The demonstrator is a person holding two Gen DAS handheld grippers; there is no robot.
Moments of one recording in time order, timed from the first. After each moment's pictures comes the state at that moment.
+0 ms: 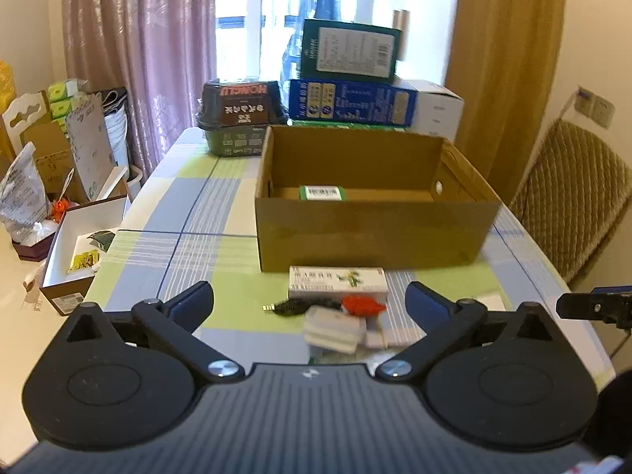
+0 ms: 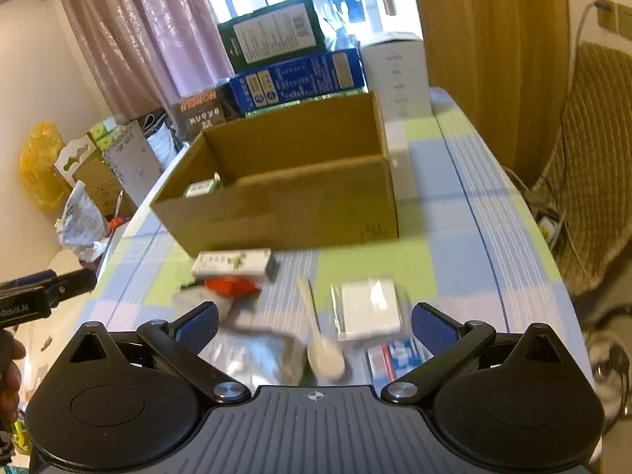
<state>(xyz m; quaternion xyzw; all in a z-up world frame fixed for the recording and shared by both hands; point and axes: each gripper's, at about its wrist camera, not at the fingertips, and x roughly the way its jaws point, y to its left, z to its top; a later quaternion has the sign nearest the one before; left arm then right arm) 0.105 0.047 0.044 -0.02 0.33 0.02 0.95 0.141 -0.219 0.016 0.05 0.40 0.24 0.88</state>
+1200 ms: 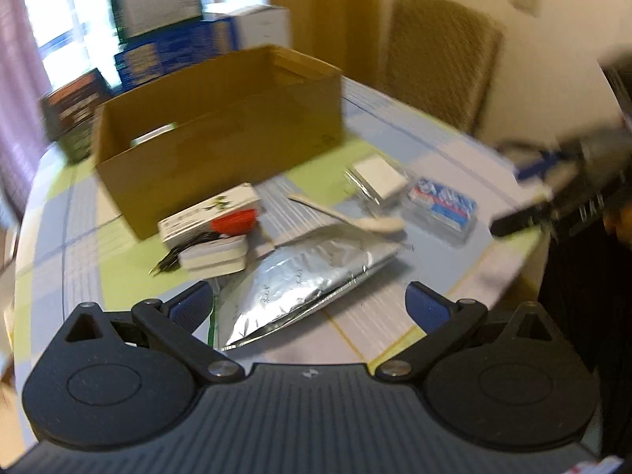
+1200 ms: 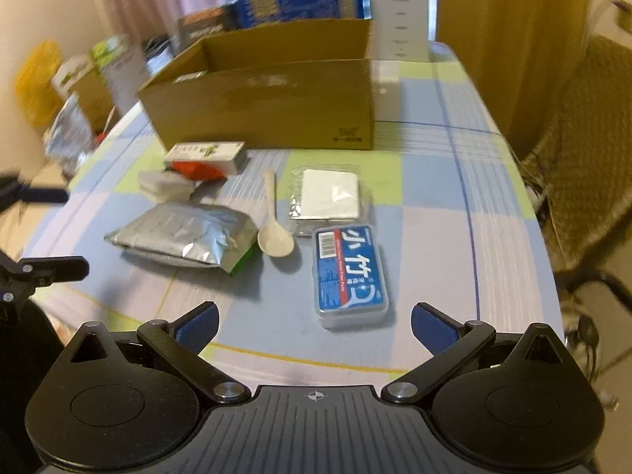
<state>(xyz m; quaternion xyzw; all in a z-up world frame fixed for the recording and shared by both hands) 0.086 -0.008 -0.012 0.14 0.38 -0.21 0.89 0.107 -0.245 -0.038 -0.06 0.45 0.26 0.85</state>
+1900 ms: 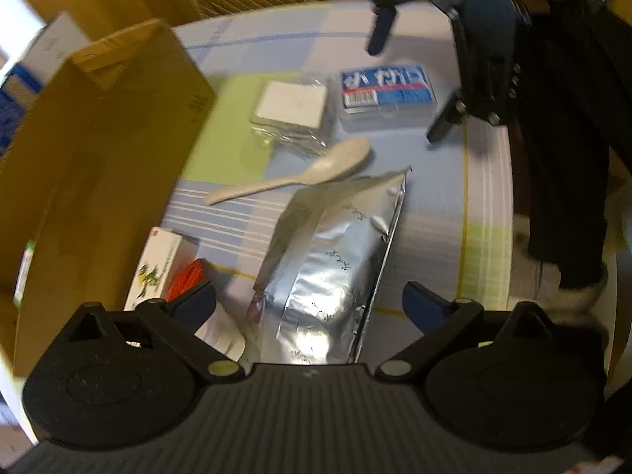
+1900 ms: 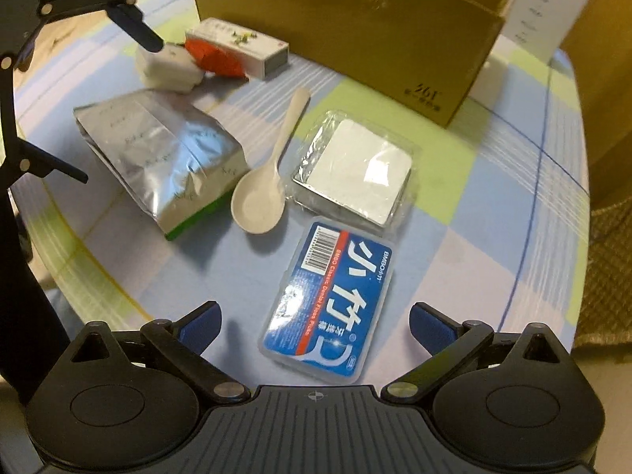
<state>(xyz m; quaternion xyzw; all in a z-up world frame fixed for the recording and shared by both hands) 0.173 -0.052 -0.065 0.40 0.42 -0.41 0.71 0.182 -0.203 -0.098 -0.27 0.51 0.34 0.74</state>
